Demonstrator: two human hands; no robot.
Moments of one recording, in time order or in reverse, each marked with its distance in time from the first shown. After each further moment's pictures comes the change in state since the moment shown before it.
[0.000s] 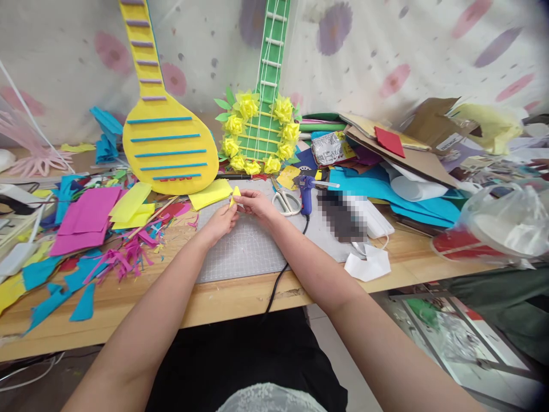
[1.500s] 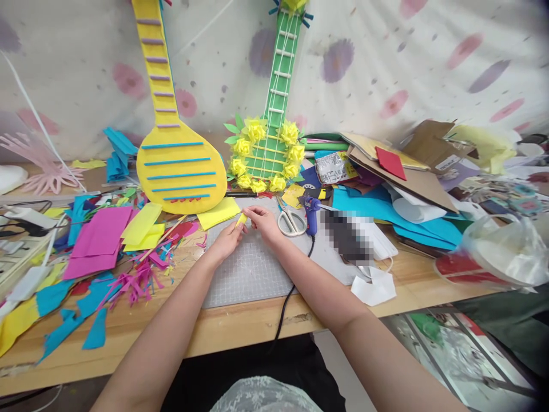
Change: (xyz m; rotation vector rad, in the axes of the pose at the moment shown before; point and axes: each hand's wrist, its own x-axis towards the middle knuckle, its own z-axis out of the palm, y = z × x) left_hand 0.007 0.003 -0.010 0.087 0.046 -0.030; right_hand 0.006 -0.003 0.007 -0.117 0.199 -0.106
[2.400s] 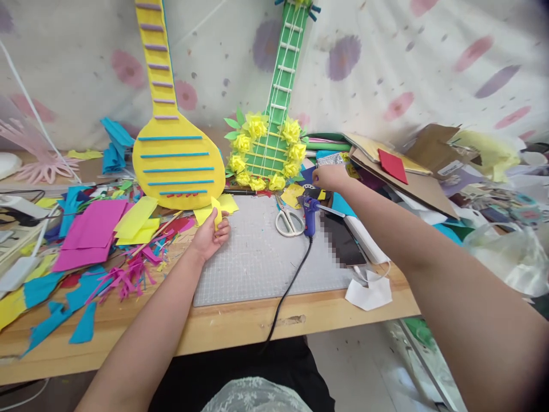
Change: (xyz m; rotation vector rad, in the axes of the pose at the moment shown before) left_hand 0.003 0.005 -0.025 -0.811 -0.079 -0.076; right_hand 0.085 -0.118 -0.177 -1.997 -0.049 0.008
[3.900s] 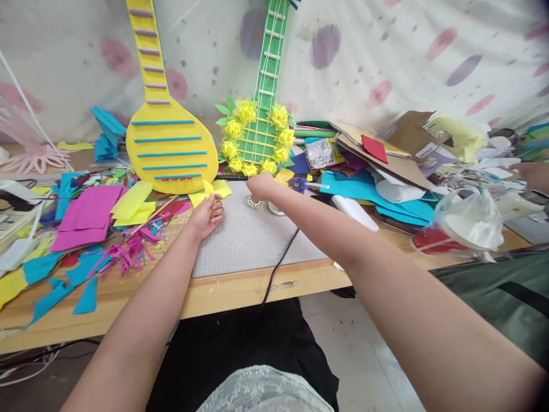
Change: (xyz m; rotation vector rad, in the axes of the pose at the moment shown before) left_hand -0.002 -0.007 -0.004 0.127 -0.029 0.111; right_hand -0.059 -0.172 -0.015 0.028 0.009 -0.366
